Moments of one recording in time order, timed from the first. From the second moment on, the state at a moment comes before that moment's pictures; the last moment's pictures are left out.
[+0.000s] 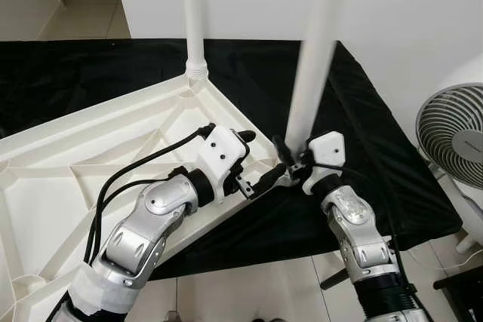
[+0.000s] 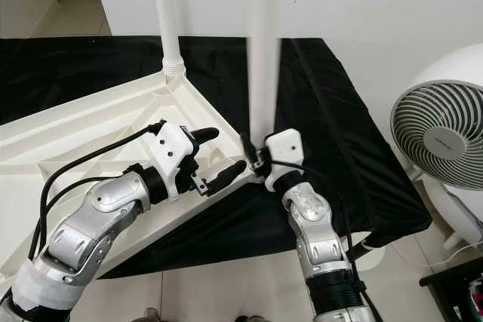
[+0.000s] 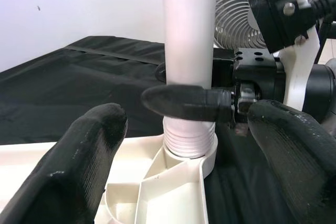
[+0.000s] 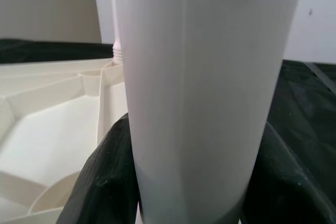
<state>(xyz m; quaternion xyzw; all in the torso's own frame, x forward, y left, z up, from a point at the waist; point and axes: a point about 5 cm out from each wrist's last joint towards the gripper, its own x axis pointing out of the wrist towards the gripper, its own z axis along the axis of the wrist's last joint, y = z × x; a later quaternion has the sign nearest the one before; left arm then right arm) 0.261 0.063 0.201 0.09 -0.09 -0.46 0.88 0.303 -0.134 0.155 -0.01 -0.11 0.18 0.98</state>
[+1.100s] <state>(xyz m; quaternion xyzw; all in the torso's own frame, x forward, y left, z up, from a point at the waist) 0.260 0.066 0.201 0.09 -0.08 -0.46 0.88 0.297 -0.141 0.148 0.05 -0.11 0.12 0.98</state>
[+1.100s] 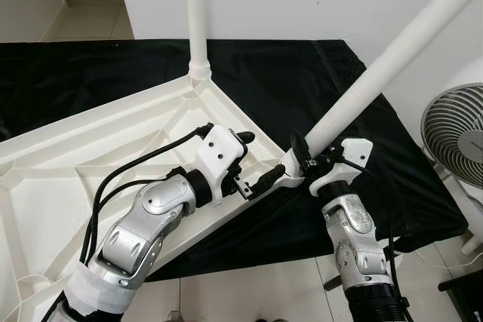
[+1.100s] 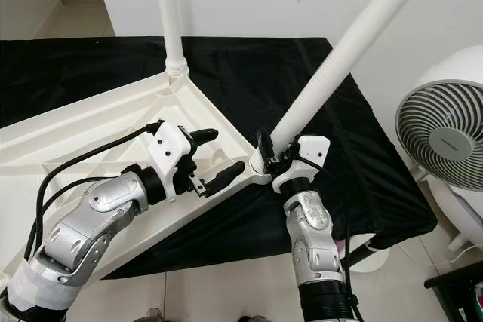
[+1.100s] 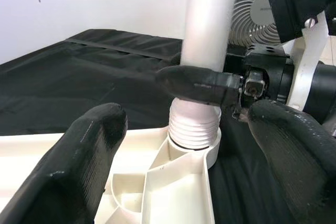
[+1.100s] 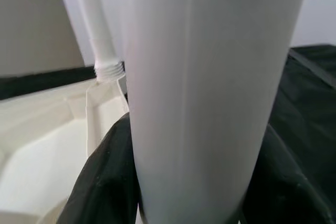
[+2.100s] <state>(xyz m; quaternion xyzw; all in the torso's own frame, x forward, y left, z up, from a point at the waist) 0.258 0.065 0.206 0.10 -0.09 -0.46 0.88 0.320 -0.140 0.153 0.07 -0.05 0.12 0.99</state>
